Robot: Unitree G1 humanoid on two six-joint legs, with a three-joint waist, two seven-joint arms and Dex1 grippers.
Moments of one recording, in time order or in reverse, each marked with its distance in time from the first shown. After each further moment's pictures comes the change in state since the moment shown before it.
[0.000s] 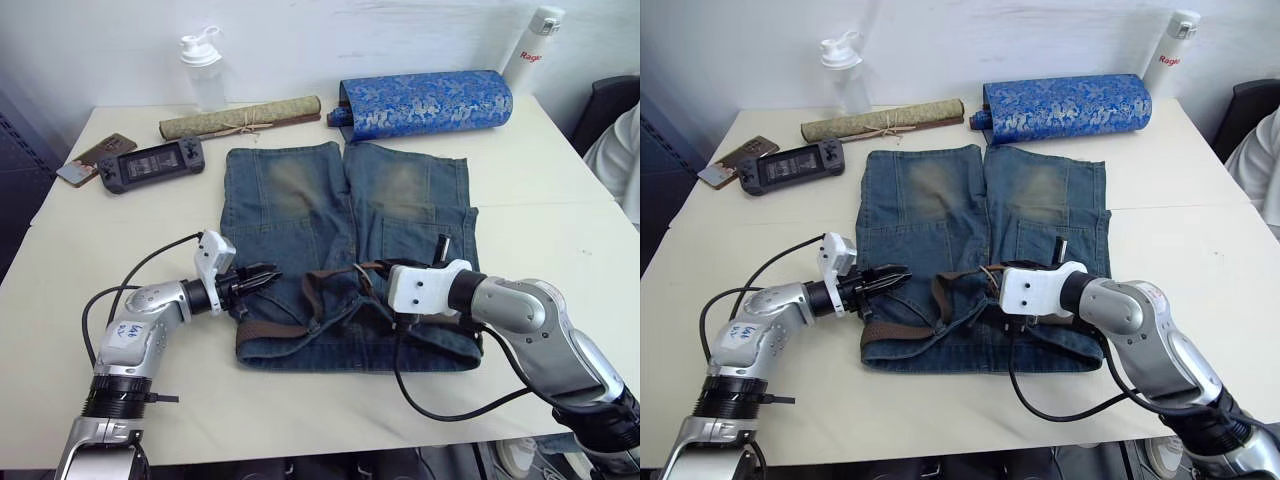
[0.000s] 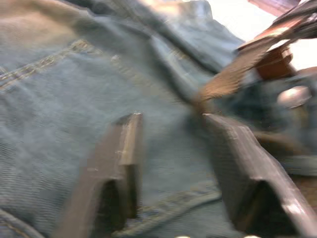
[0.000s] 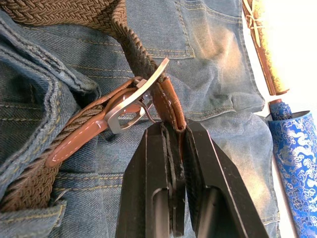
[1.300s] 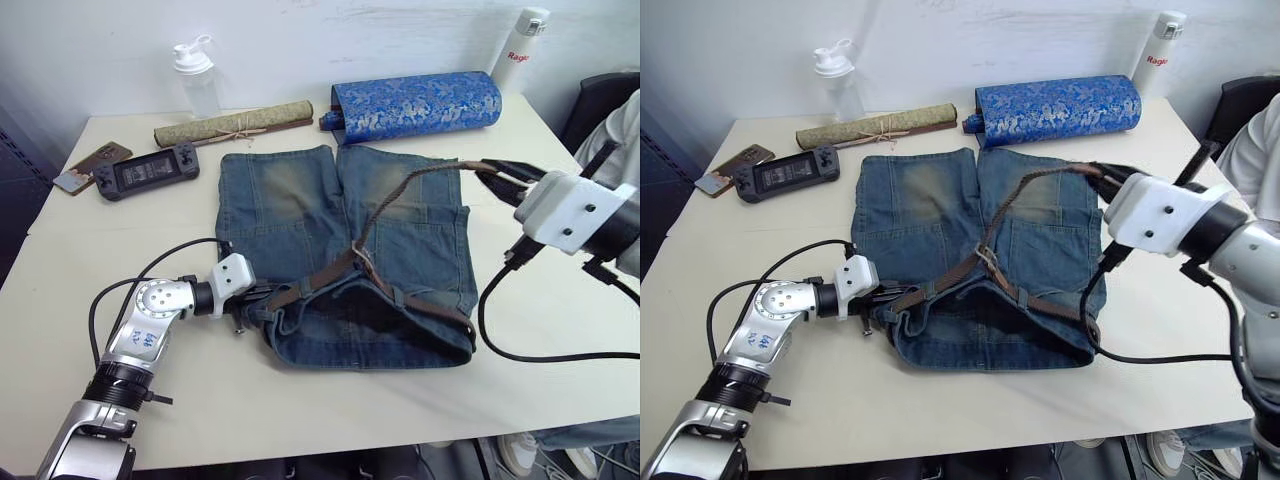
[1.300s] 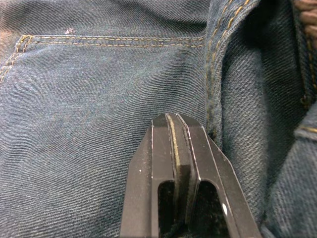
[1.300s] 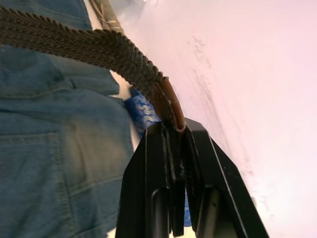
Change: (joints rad) left arm -0.039 0.084 -0.155 0.183 0.262 -0.439 -0.060; right arm 0.005 -0.099 -0.472 -0.035 0.294 -0.098 0.021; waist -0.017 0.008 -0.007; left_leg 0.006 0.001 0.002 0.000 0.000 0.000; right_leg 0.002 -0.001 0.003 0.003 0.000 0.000
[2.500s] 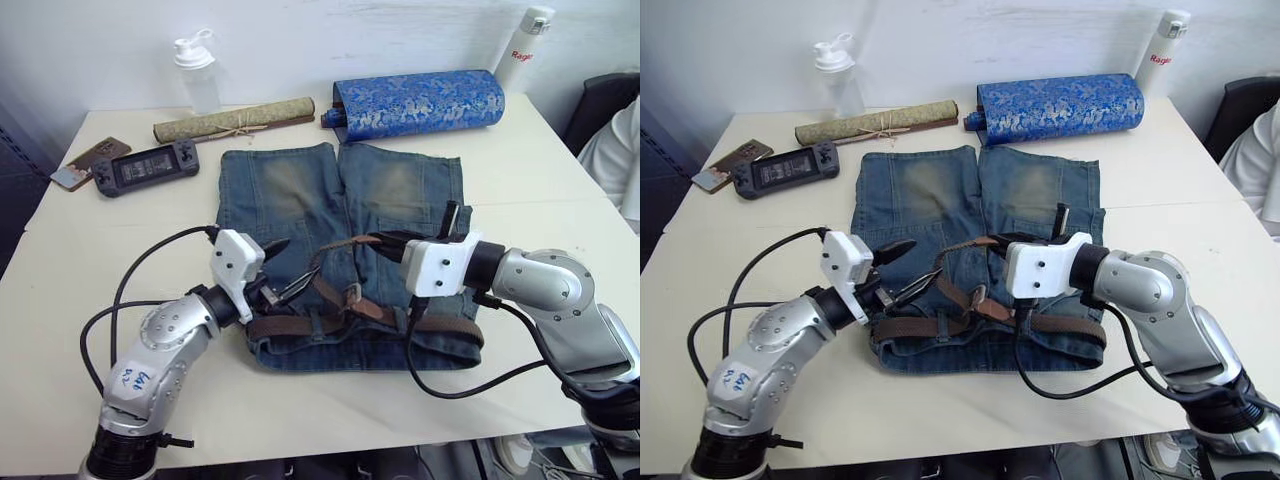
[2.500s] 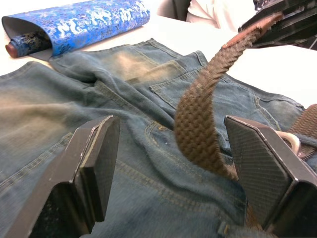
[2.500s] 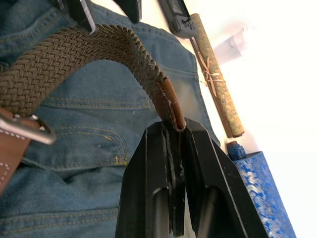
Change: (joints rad) left arm 0.209 -0.185 0.093 -0.802 -0.260 0.548 0.498; right arm -0.116 0.088 0.372 0.066 -0.117 -0.055 0.023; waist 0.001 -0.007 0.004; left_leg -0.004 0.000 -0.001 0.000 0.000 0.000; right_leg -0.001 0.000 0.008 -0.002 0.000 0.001
